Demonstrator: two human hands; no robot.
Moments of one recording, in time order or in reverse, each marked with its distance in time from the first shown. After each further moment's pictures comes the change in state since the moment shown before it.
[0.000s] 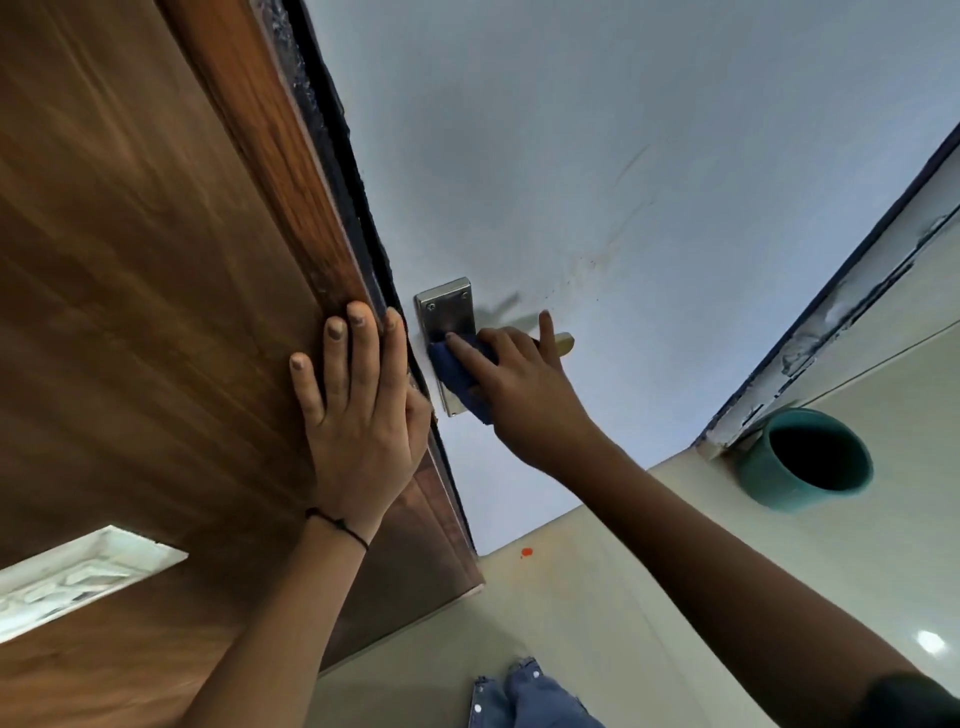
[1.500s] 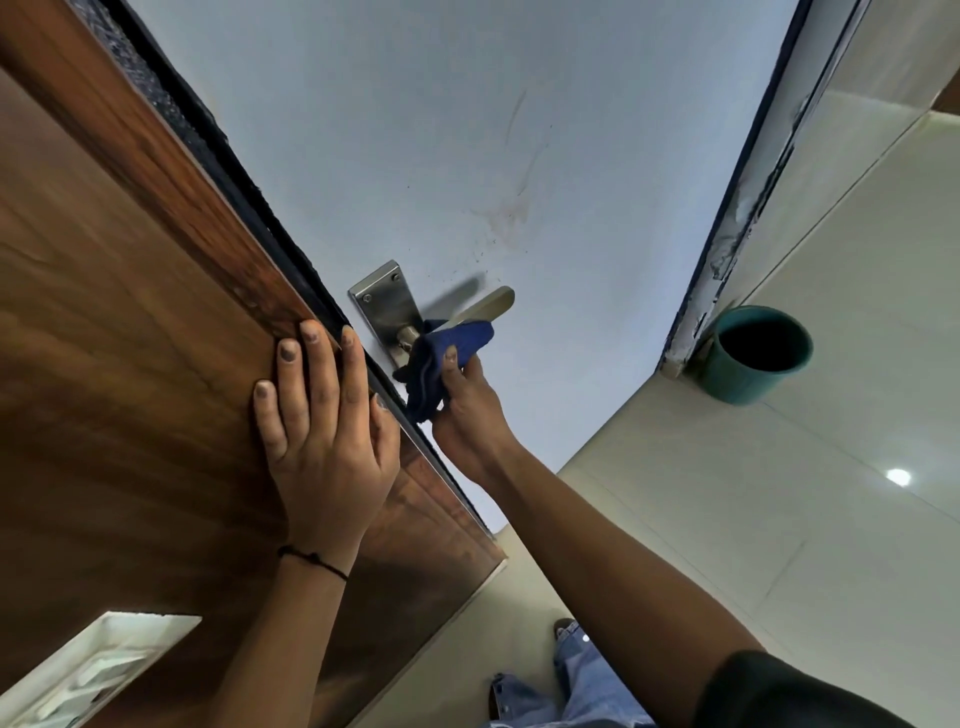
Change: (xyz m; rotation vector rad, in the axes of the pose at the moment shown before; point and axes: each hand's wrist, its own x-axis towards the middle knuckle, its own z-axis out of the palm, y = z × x) left_hand -0.008 -0.015 -0.011 -0.054 -0.046 0.147; right_hand 0.002 -0.058 0.046 2.146 0.370 1.060
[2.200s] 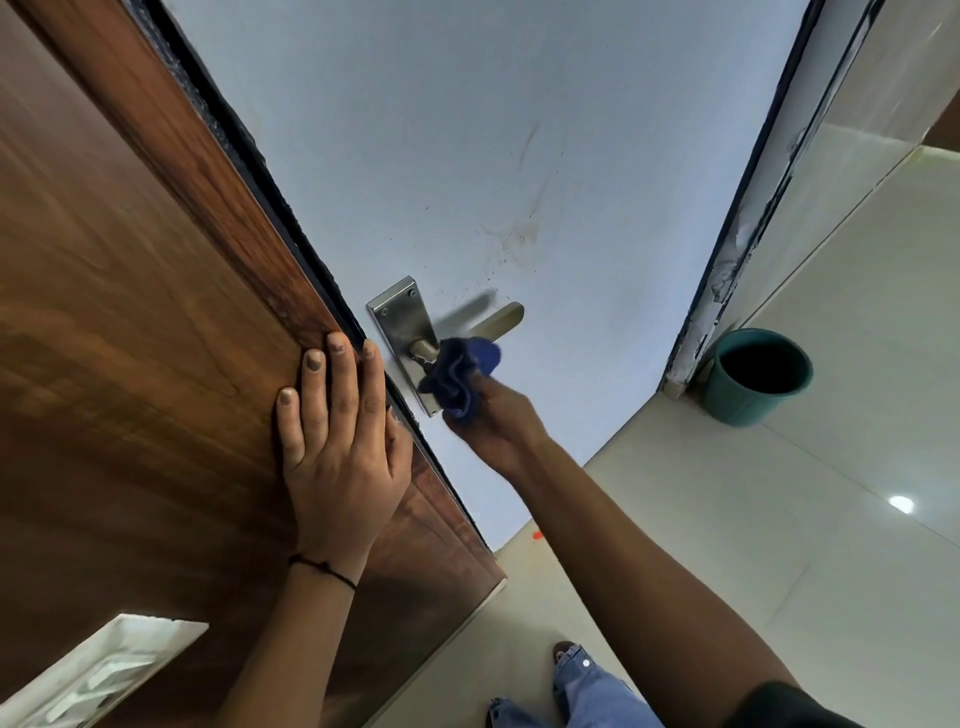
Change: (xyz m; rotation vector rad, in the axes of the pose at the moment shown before) left_hand -0.002 -0.006 0.005 0.014 -0.025 0.024; right_hand -0.014 -0.032 0.002 0.316 0.024 0.207
